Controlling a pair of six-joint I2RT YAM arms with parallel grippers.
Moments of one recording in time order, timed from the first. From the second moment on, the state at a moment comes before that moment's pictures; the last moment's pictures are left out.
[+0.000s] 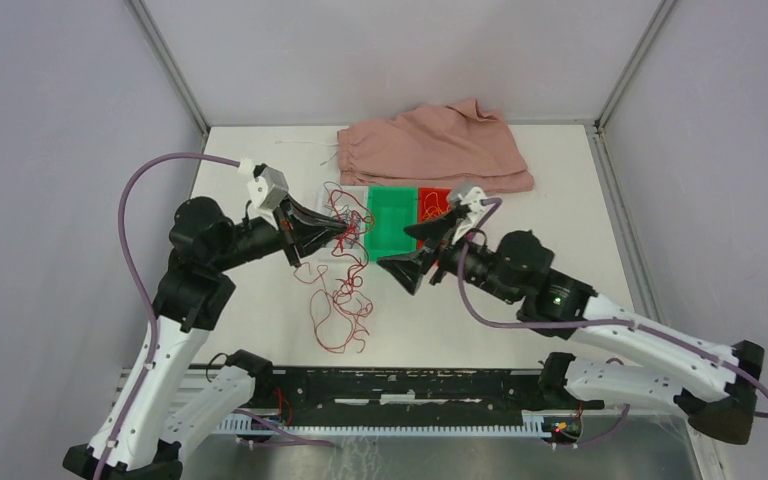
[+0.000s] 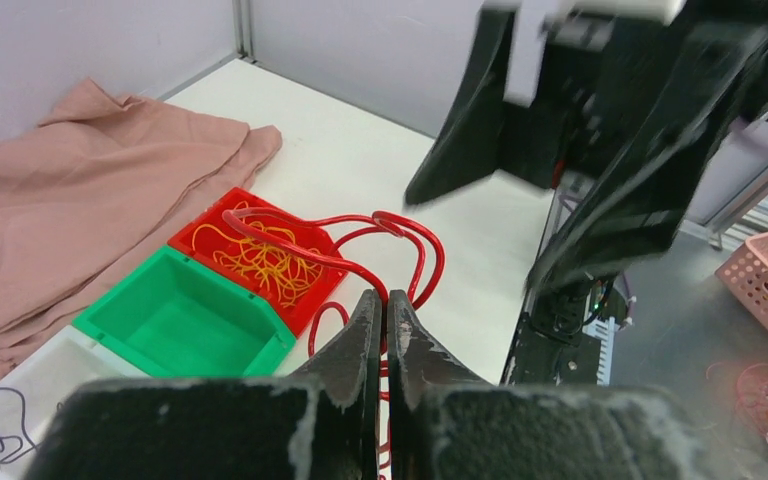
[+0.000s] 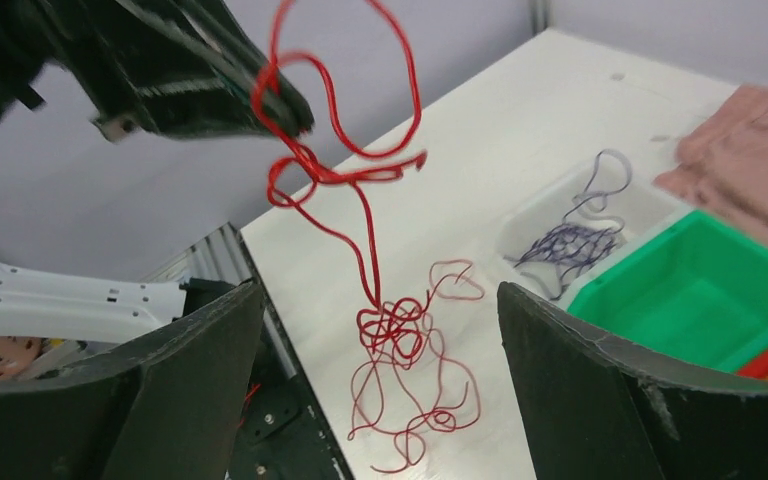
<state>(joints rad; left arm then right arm) -0.37 0.75 1.01 -0.25 0.79 -0.14 1.06 0.91 0.92 0.04 0.05 0.30</state>
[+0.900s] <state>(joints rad) -0.37 0.79 1.16 -0.27 0.78 -0.18 1.05 1.23 0.71 0.48 -0.01 0.62</state>
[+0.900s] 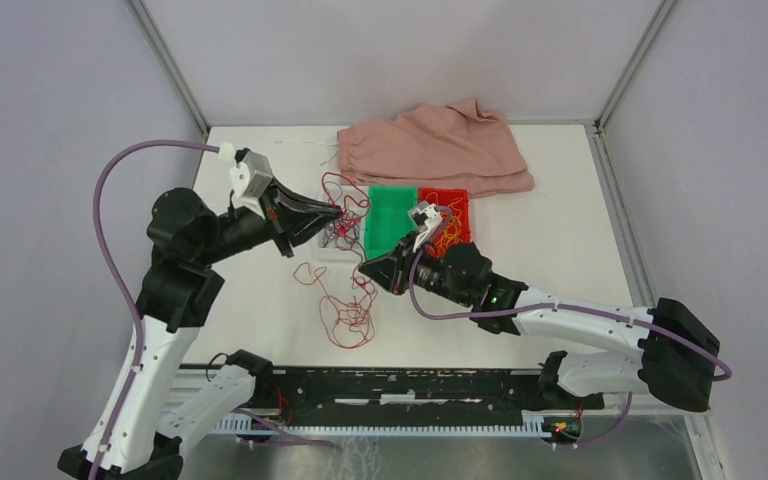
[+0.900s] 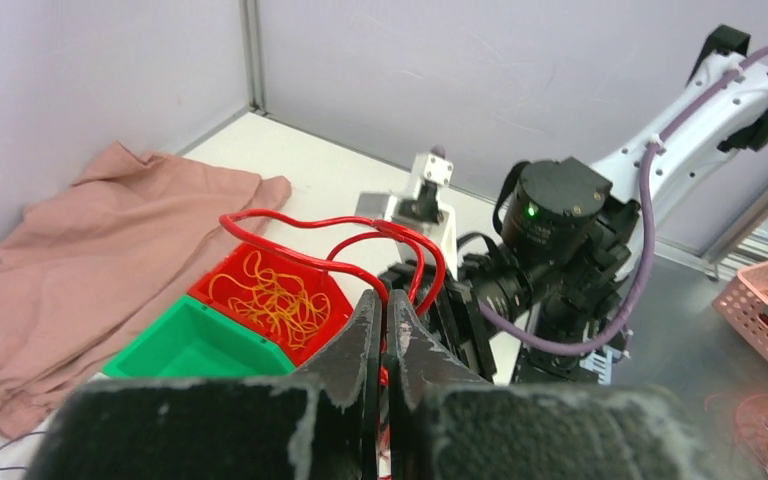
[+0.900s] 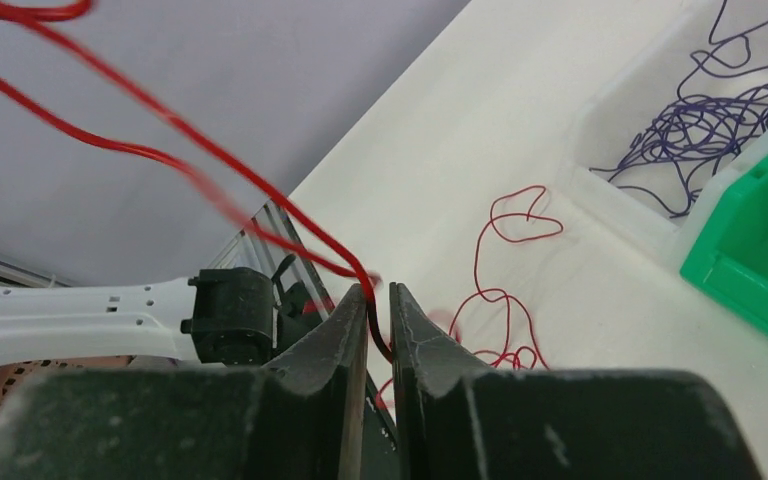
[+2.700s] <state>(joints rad) -0.37 0.74 1.17 -0.51 0.95 -0.04 1.01 1.14 1.15 0.26 -0.27 0.48</state>
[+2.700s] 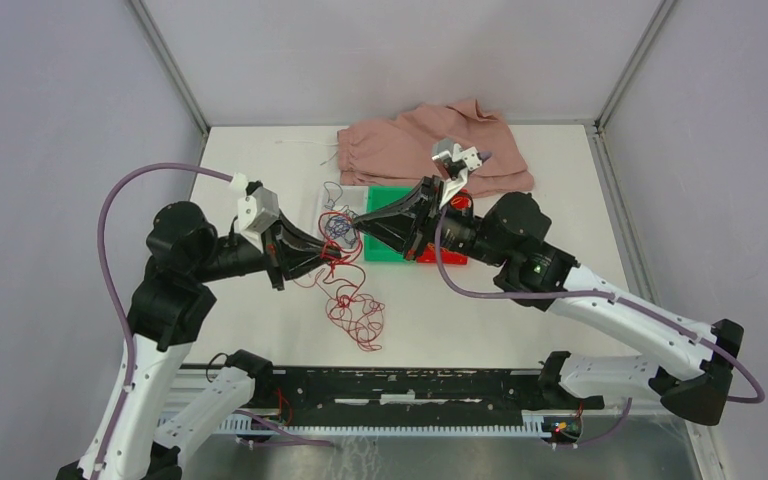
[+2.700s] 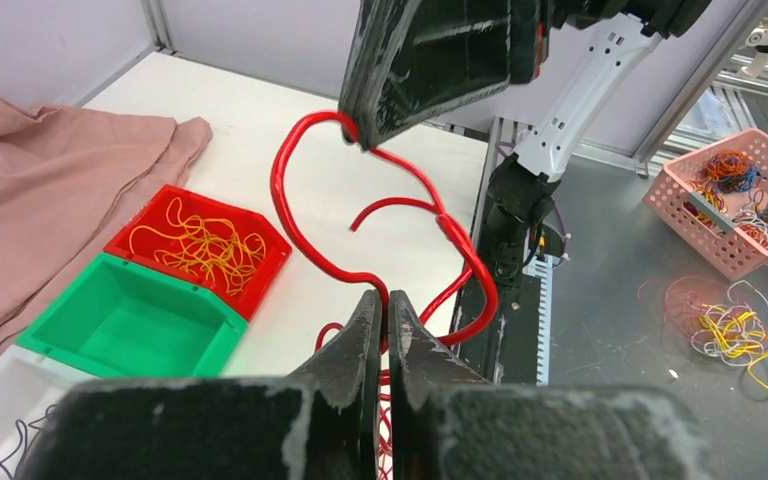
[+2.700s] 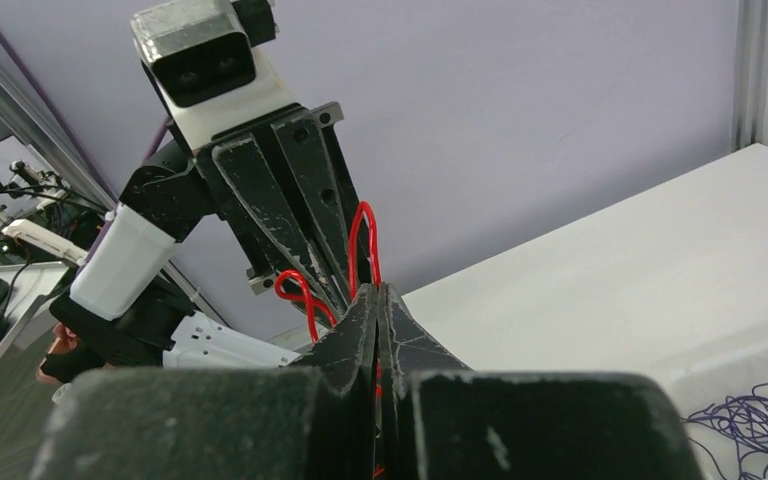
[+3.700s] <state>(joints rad) -0.37 0.77 1.10 -0.83 0.86 0.42 1.01 1.14 1.01 -0.28 -0.11 0.38</state>
